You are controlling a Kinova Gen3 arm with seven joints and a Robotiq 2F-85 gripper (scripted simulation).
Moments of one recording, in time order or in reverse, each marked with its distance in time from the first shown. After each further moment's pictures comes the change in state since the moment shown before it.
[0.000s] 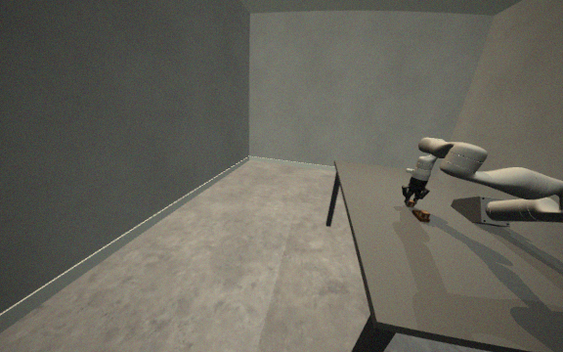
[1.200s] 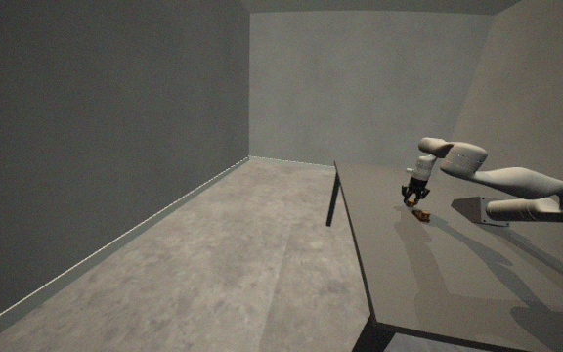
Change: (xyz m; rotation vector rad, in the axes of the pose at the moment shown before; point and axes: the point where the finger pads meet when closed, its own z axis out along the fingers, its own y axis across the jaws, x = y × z) arm 0.000 0.000 0.000 0.000 0.000 0.000
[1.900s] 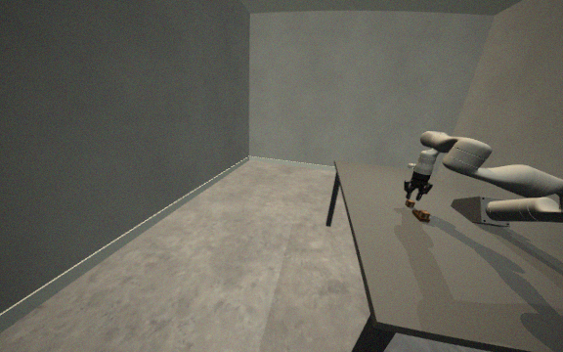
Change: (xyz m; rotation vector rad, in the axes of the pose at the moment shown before) arm -0.002 0.004 -0.030 -0.015 -0.006 0.004
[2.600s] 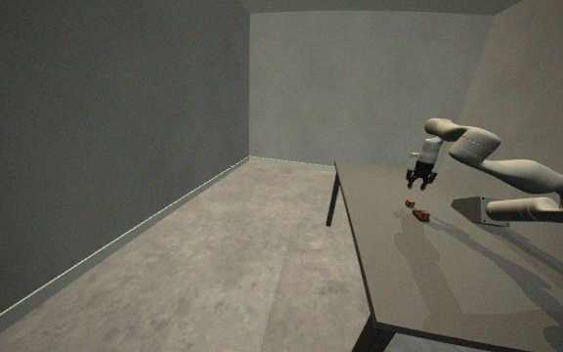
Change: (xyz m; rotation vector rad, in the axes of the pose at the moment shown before) arm 0.001 -0.003 -0.060 0.014 0.006 -0.004
